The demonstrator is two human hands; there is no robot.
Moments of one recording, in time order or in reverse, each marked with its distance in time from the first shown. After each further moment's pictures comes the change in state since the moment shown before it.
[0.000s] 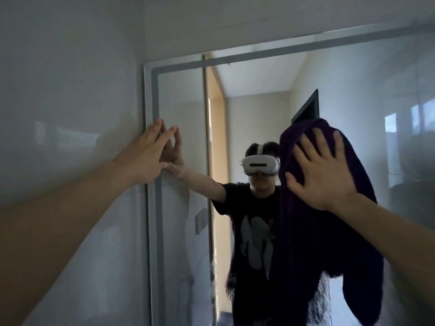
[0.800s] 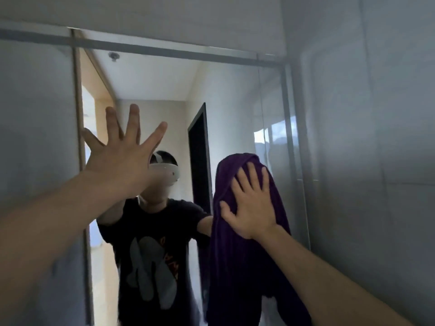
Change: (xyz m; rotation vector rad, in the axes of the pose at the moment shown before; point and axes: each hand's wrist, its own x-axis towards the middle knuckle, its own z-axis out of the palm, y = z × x) left_hand 0.073 0.243 0.049 0.020 0.321 0.165; right_hand -0.100 0.103 0.026 -0.031 -0.008 0.171
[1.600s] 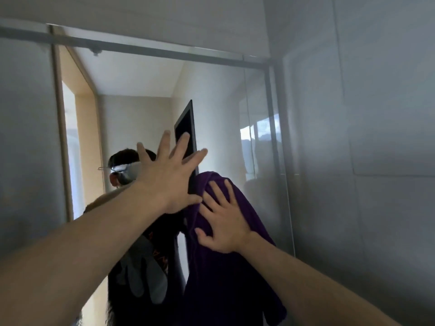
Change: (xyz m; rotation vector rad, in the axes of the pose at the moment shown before) left_hand -0.023 0.081 -0.041 -0.046 -0.304 0.306; right_hand -0.028 -0.031 0.015 0.072 0.013 -0.307
